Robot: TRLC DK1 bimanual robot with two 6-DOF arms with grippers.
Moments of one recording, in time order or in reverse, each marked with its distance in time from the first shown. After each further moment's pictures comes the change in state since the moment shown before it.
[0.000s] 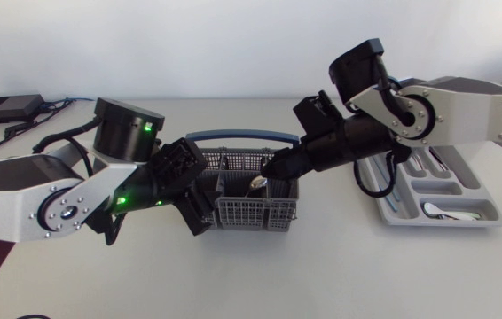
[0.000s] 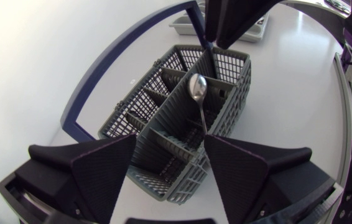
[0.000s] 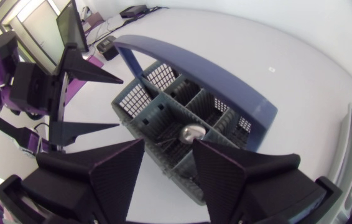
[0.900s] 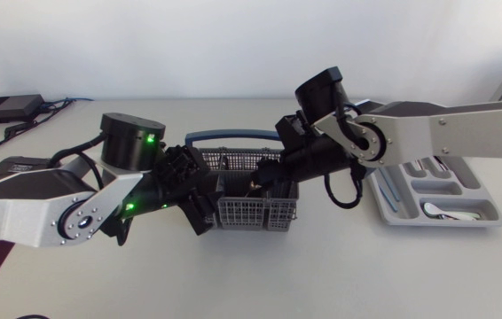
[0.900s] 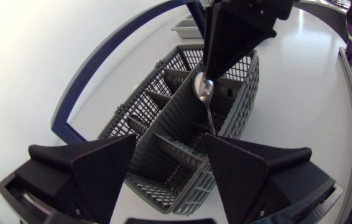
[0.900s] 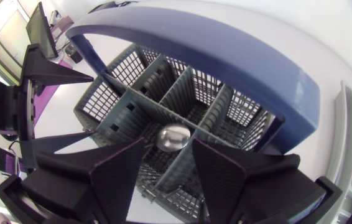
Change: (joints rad) left arm 0.025 0.071 -0.056 0.182 0.023 0.043; right arm 0.079 0.111 -0.018 0.119 0.216 0.143
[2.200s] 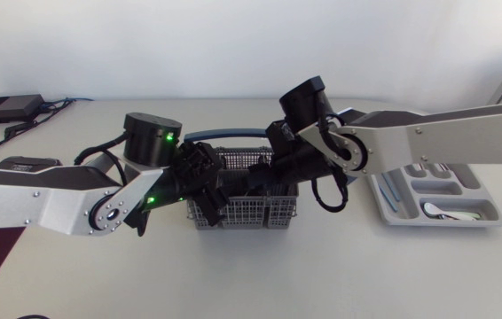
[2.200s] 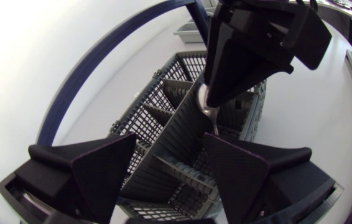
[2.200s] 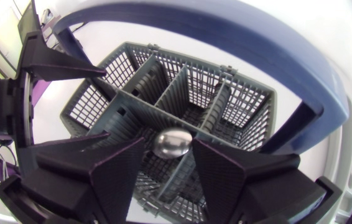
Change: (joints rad) left arm -0.017 0.123 0.050 0.096 -0.003 -0.004; right arm 0.057 0.045 -0.001 0.071 0.107 0.023
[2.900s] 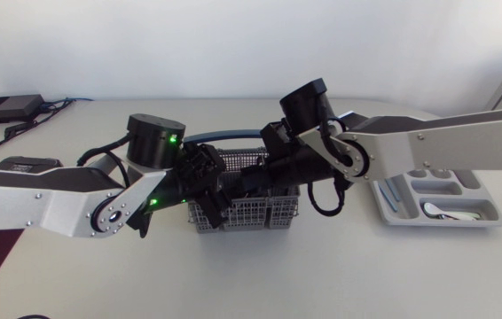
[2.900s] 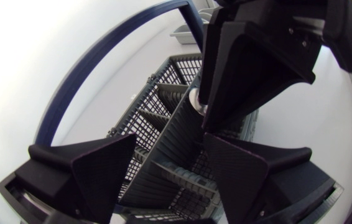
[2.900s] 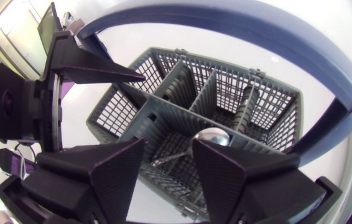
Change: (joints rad) left arm -0.016 0.002 0.000 0.000 -0.002 0.000; right arm 0.007 -0.013 -0.029 0.056 -0.131 0.022
